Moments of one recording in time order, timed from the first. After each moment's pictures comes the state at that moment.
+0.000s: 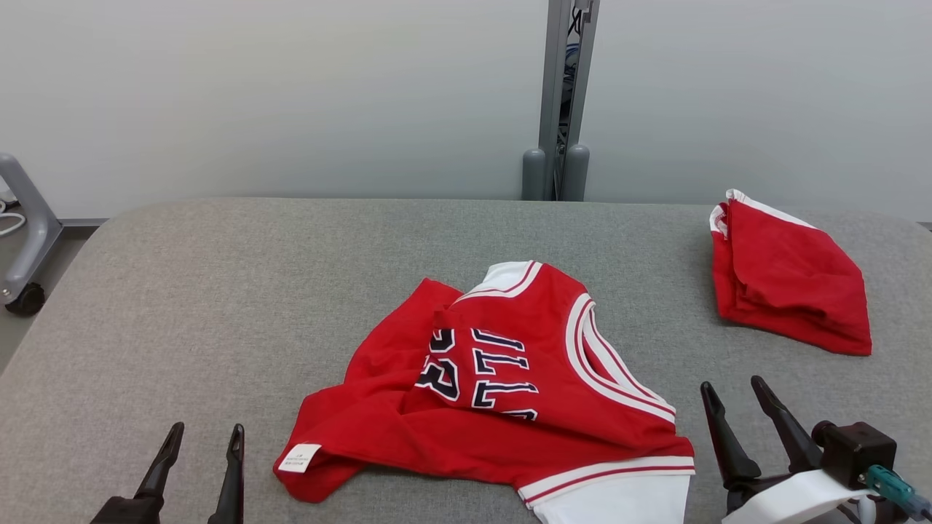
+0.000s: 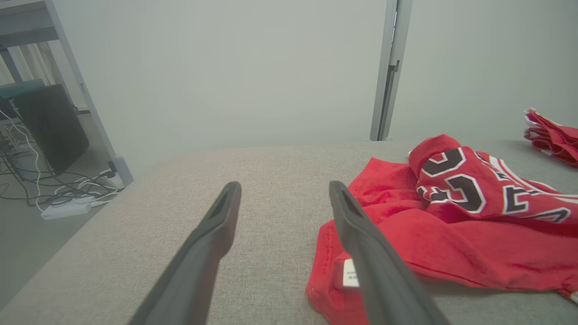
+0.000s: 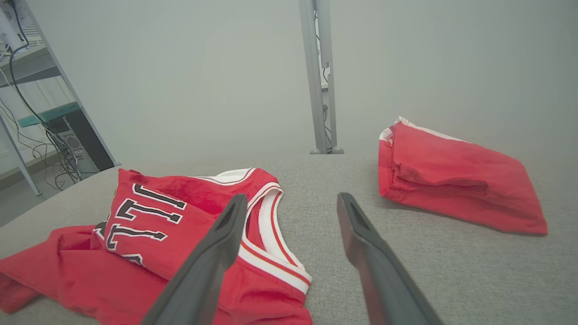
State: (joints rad) left arm 0.14 0.11 0.06 0.20 -0.11 -0.12 -0.26; right arm -0.06 -0.17 0.19 0.36 0.37 0.13 -0.26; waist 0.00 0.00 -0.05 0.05
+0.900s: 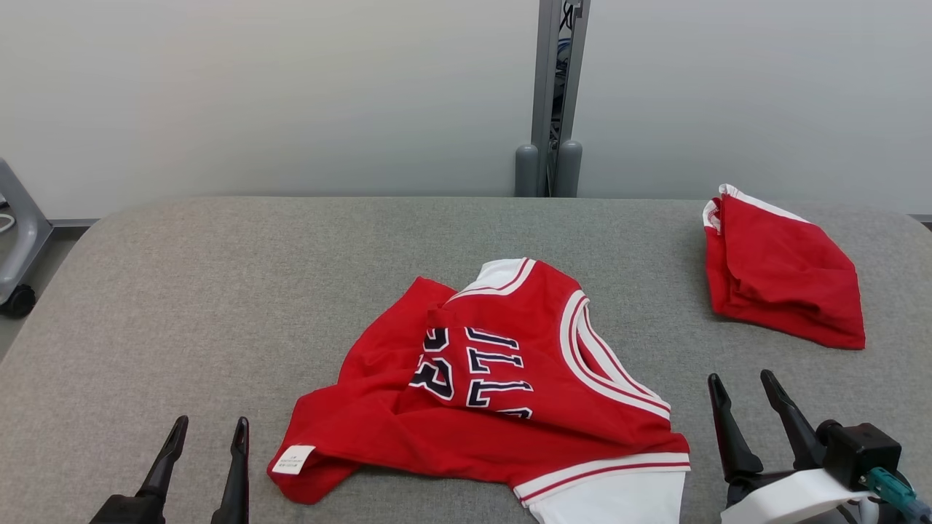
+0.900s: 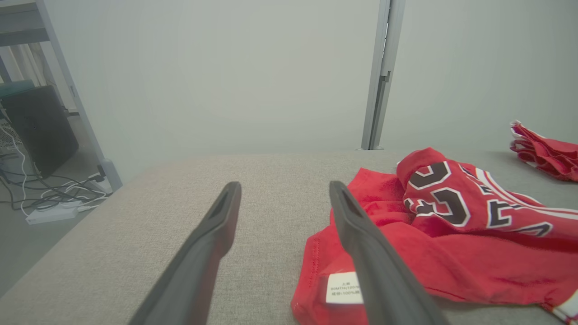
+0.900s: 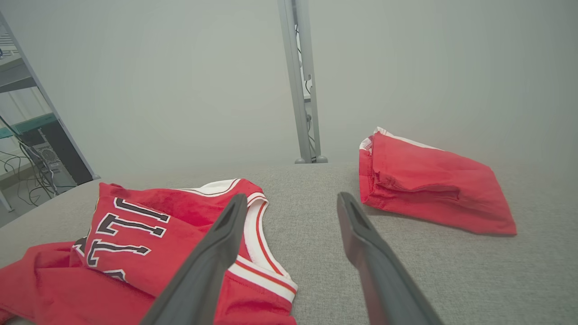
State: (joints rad) left arm 0.14 0.10 0.06 0.16 -0.12 -0.12 -0.26; right arm -0.04 -0.08 0.09 0.32 0.27 0.13 -0.26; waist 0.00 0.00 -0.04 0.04
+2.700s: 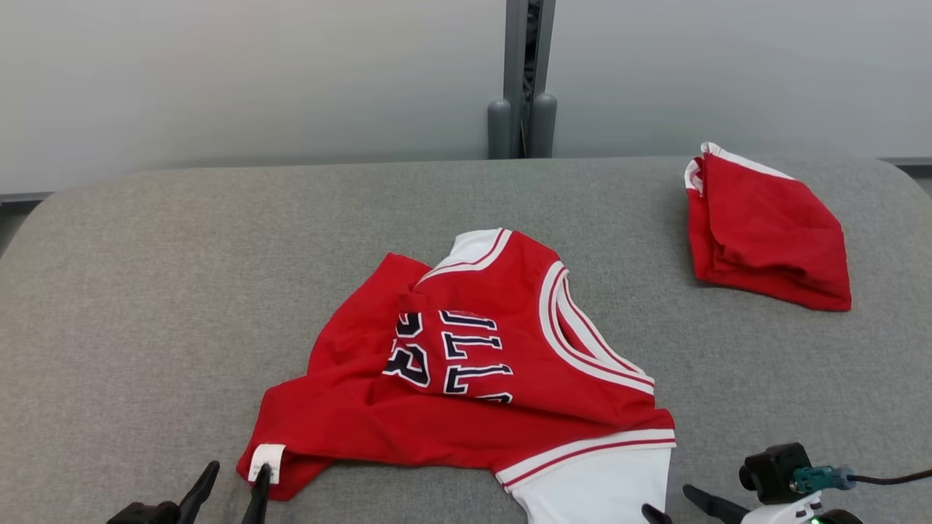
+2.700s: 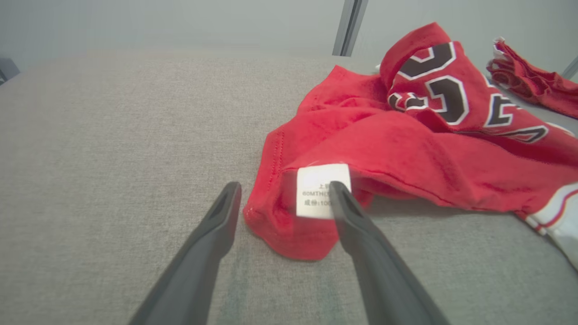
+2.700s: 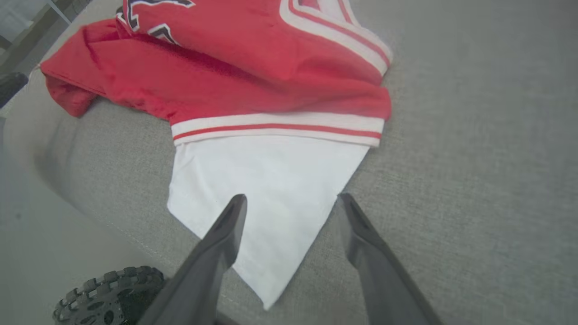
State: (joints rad) left arm 0.10 0.25 -0.18 0.36 -0.40 -0.13 -0.23; right arm 0.03 -0.36 0.42 0.11 0.61 0.13 0.27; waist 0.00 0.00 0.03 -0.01
